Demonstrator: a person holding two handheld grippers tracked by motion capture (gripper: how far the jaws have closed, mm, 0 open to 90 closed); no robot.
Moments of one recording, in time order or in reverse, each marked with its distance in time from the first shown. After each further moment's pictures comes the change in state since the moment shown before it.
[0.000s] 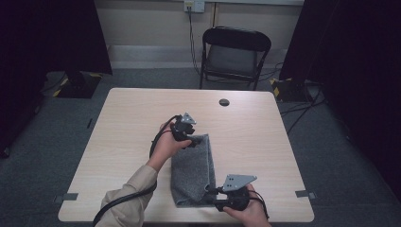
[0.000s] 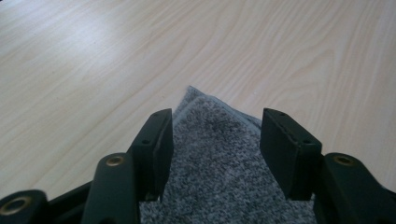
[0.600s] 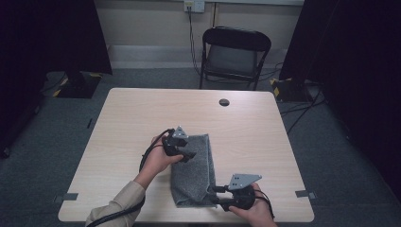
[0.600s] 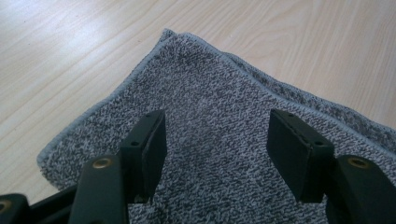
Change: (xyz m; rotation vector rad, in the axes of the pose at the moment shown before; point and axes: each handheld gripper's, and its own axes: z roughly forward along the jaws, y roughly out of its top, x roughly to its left) left arm -0.013 -0.042 -0.013 0.030 -0.023 0.017; right arm -0.013 -0.012 -0.008 0.031 -0.036 0.017
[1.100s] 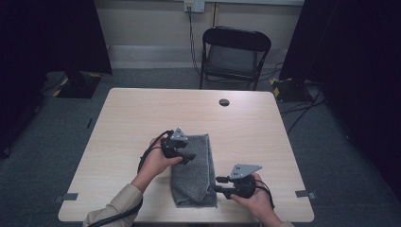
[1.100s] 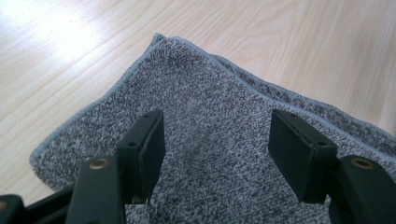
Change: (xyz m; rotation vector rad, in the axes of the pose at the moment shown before) left arm -0.005 -0.003 -0.007 -0.028 -0.018 0.012; right arm -0.032 0.006 0.004 0.028 -0.070 -0.010
